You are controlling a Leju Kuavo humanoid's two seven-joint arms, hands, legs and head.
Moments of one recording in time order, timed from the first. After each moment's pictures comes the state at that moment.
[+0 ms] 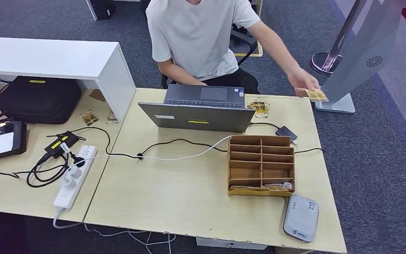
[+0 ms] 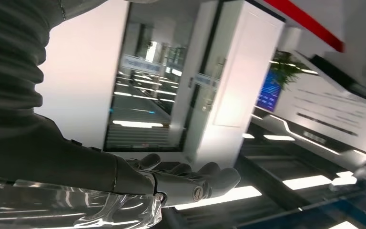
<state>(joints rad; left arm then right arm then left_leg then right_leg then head) 0.01 0.16 -0.05 -0.17 -0.01 -0.02 -0.11 -0.43 -0.96 0.05 -1.23 1.03 -0.16 -0.09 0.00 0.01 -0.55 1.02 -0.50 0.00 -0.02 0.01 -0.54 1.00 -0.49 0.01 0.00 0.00</state>
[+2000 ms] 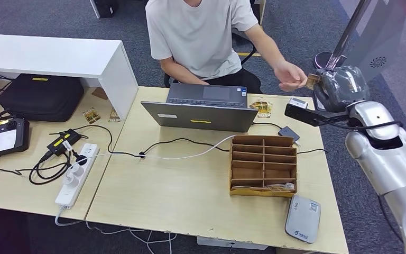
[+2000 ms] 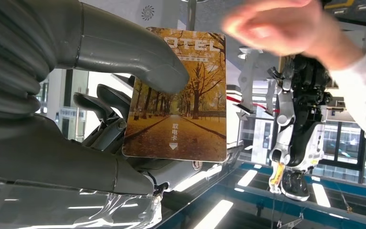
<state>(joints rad) 0.02 0.18 -0.05 -0.17 0.08 -0.32 -0.13 -0.90 -0.42 0.65 -0.95 0.94 -0.25 -0.11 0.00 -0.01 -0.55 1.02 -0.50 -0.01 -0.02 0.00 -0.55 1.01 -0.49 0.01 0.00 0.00</state>
